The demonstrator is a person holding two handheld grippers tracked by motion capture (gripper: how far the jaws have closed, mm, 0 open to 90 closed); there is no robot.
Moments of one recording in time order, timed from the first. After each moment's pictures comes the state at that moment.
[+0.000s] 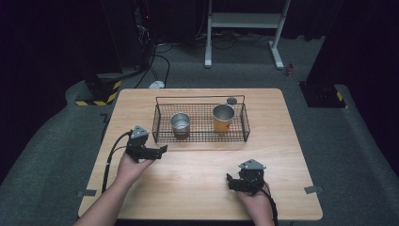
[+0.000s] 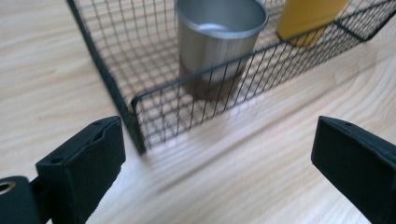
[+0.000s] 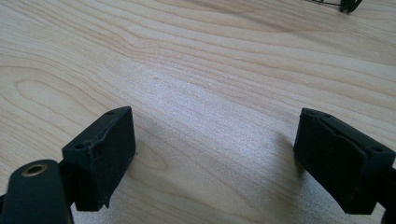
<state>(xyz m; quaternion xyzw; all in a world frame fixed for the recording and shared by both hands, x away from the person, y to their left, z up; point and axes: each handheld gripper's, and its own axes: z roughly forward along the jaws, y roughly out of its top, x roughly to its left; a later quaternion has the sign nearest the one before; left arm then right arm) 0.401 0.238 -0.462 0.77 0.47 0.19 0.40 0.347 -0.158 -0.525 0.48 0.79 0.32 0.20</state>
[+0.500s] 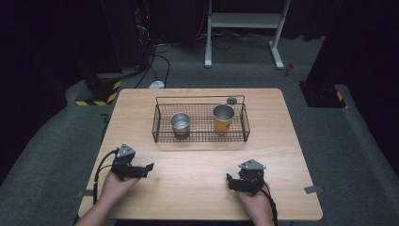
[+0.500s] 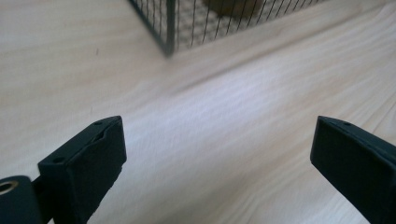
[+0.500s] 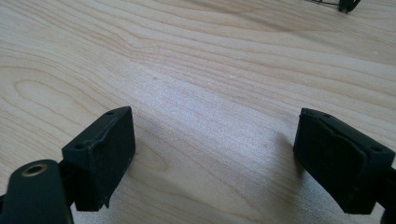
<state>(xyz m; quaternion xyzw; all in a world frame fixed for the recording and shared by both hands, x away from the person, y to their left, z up) 0.352 0.282 -0.504 0.78 0.48 0.17 0.36 0.346 -0.158 -0.525 0.48 0.79 0.32 0.20</state>
